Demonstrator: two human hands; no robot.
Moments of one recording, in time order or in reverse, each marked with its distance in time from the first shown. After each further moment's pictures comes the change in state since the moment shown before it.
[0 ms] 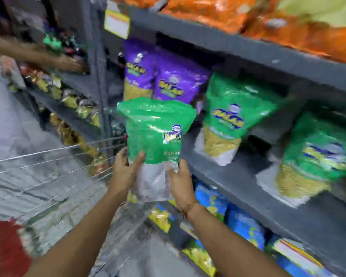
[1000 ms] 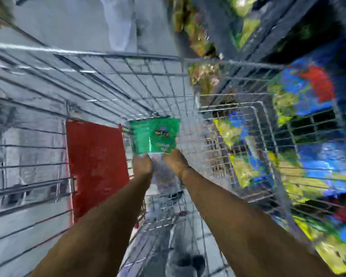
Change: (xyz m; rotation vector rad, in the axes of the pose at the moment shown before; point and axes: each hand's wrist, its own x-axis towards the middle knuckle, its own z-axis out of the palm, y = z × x) left_hand 0.044 -0.310 -0.264 0.221 0.724 -1.062; right_hand 0.031 0.243 0.359 -0.784 -0.899 0.664
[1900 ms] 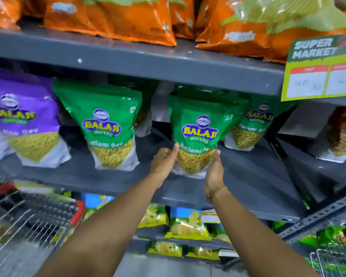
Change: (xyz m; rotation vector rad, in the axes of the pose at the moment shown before) left_hand -0.652 -0.035 0.244 0.551 -1.146 1.147; right_hand -0.478 0.414 -0.316 1.762 1.403 -0.467
